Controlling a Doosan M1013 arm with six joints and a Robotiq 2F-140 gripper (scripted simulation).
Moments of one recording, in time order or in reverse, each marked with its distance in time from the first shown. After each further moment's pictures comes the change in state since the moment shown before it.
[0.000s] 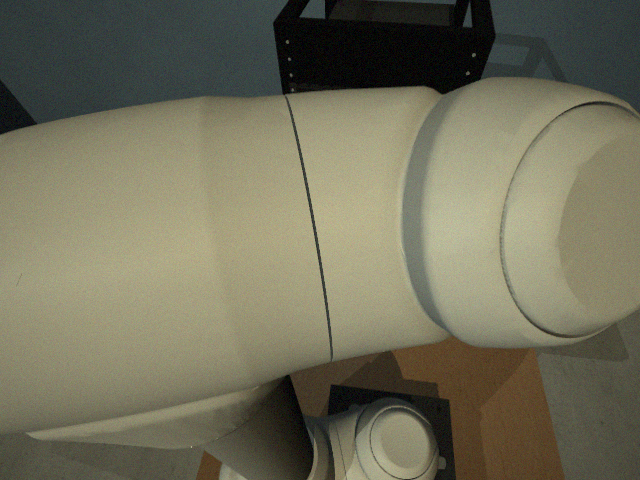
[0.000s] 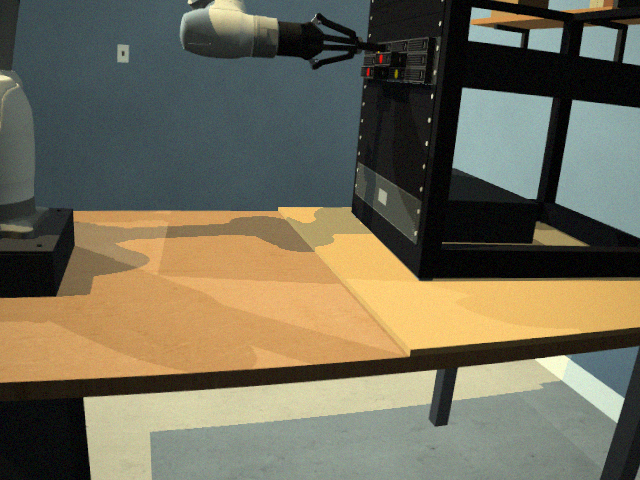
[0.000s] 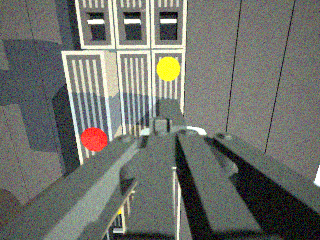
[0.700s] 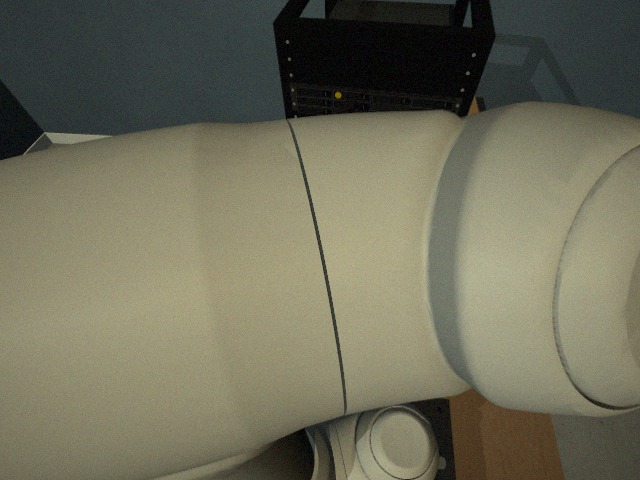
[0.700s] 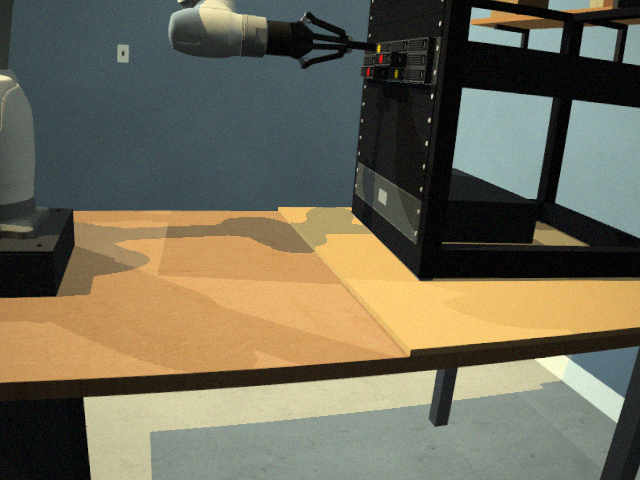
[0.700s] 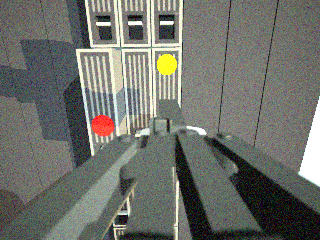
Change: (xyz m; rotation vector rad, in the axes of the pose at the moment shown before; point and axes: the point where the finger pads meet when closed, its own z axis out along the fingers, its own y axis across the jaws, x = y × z) arm -0.002 0.000 -0.024 0.000 0.000 0.006
